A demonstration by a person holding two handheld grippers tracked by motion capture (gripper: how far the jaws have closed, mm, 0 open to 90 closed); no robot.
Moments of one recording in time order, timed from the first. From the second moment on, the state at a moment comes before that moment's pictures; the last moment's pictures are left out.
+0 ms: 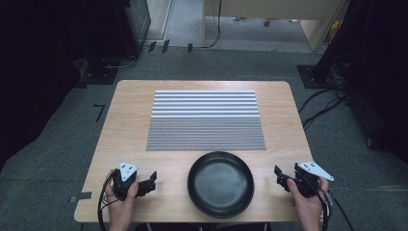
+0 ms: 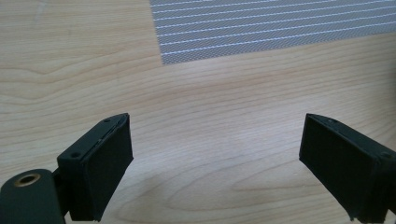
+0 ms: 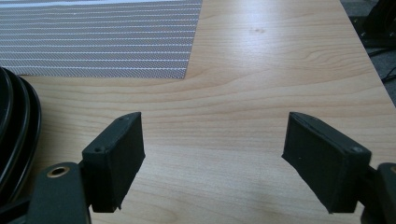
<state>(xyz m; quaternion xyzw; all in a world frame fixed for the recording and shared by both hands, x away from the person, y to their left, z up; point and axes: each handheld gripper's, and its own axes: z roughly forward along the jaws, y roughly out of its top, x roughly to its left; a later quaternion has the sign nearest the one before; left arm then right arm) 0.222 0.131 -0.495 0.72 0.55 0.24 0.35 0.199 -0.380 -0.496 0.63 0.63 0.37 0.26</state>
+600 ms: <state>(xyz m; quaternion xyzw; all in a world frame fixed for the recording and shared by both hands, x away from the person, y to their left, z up) 0.218 0.114 -0.494 0.73 0.53 0.23 0.37 0.195 -0.370 -0.492 0.63 0.63 0.38 0.26</state>
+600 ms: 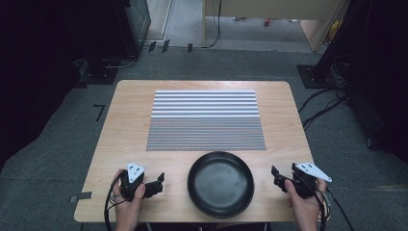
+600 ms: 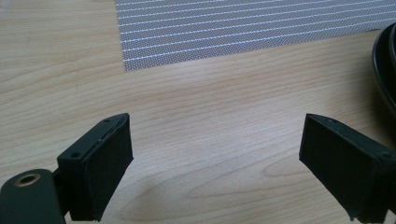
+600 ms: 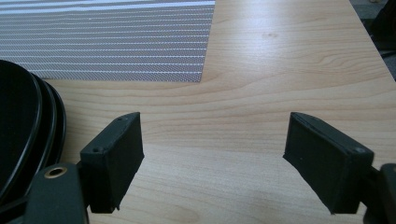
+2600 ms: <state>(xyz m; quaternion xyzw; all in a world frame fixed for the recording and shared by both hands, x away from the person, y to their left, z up) 0.203 0.059 -0.494 0.73 0.49 0.17 0.44 0.190 -0.323 -0.488 0.58 0.66 0.42 0.24</state>
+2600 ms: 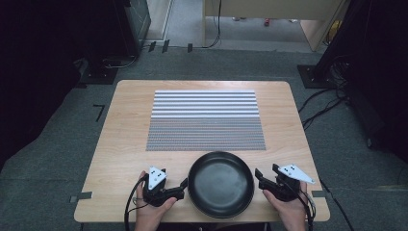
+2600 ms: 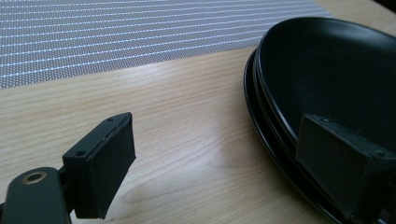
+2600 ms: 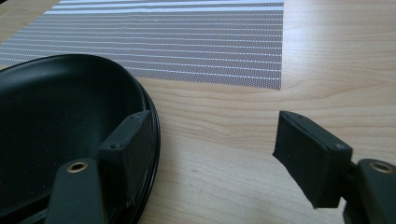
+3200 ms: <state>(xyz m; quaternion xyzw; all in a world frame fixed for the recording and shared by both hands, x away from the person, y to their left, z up) 0.198 0.051 -0.493 0.73 0.47 0.15 0.46 0.189 -0.316 -0.491 0.56 0.67 0.46 0.17</state>
